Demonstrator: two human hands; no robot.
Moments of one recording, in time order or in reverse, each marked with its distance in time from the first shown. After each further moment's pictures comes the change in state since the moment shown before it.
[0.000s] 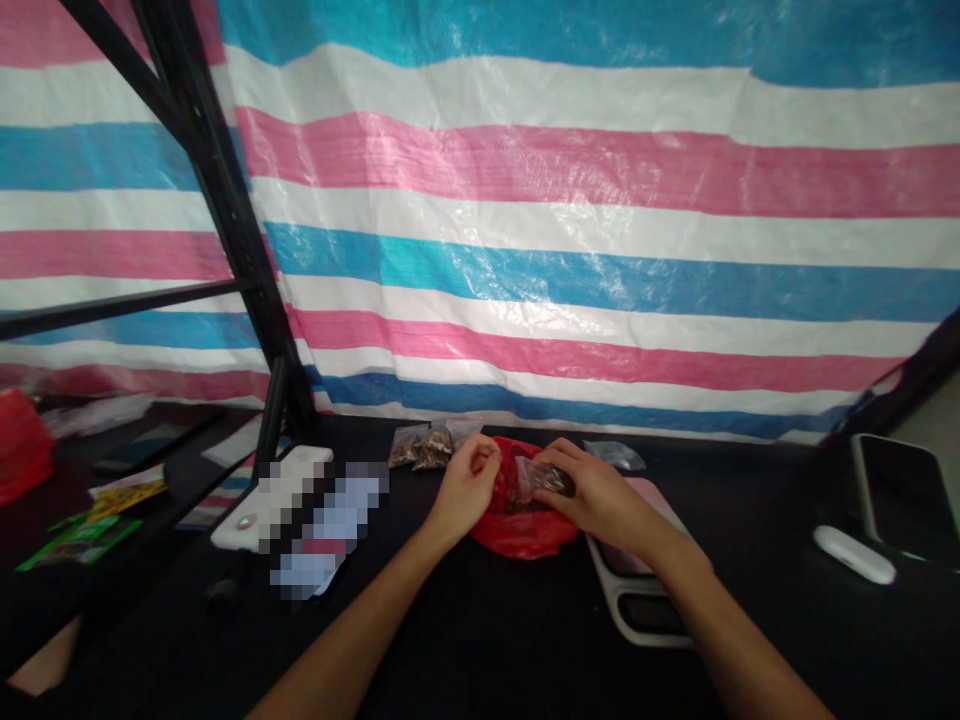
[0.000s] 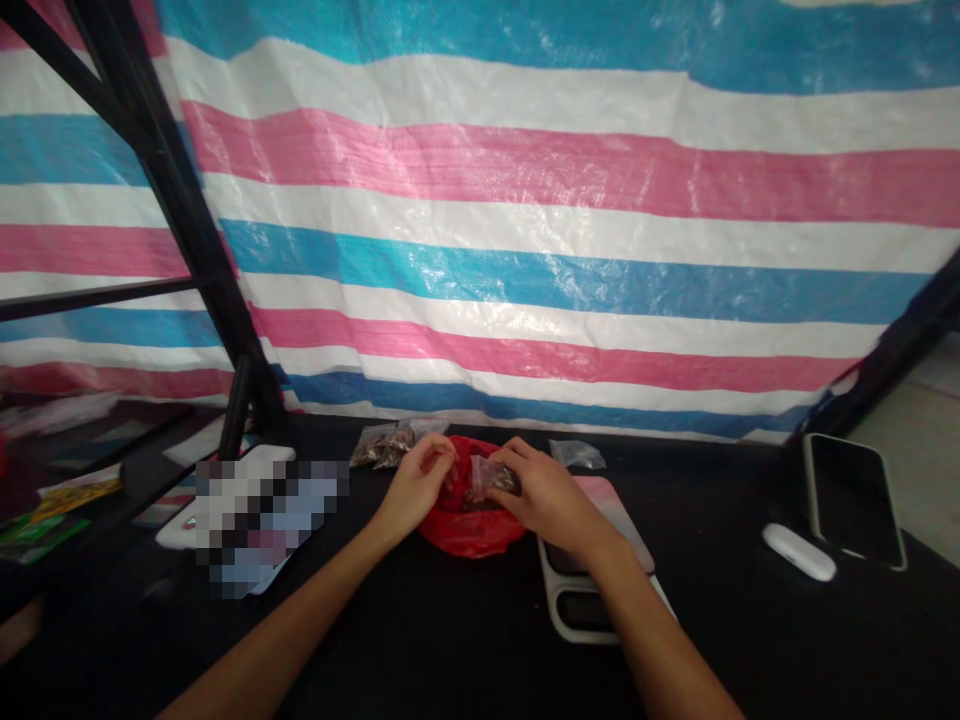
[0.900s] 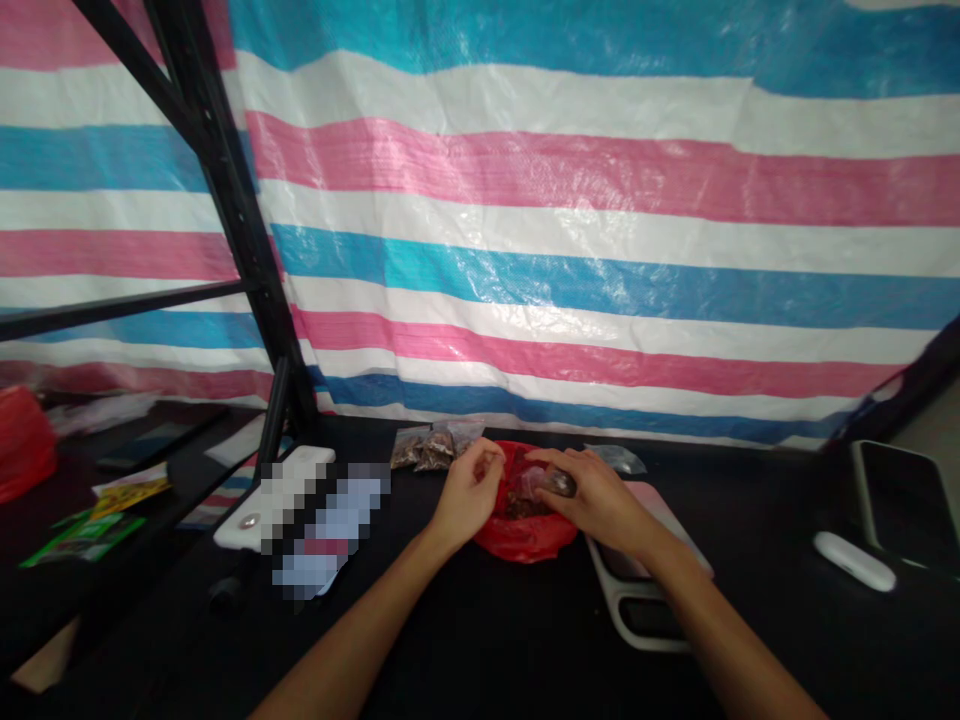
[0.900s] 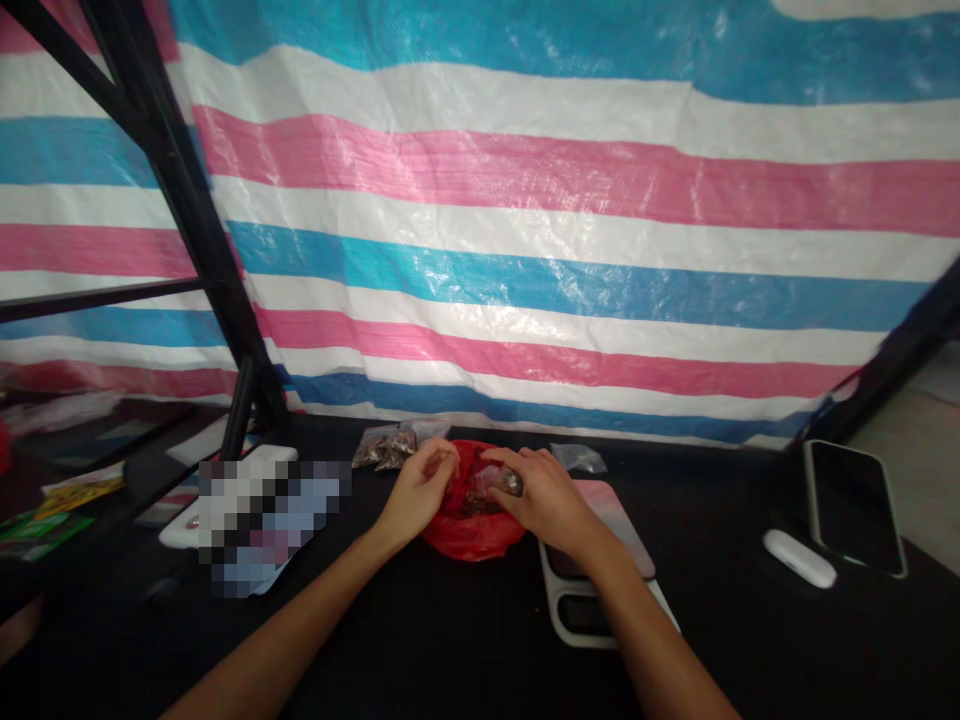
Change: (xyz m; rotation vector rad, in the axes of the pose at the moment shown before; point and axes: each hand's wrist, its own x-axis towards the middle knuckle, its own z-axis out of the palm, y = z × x) left_hand -0.005 0.006 0.000 0.136 -0.014 0.079; right_hand 0.003 0.005 0.007 -0.122 0.057 0.025
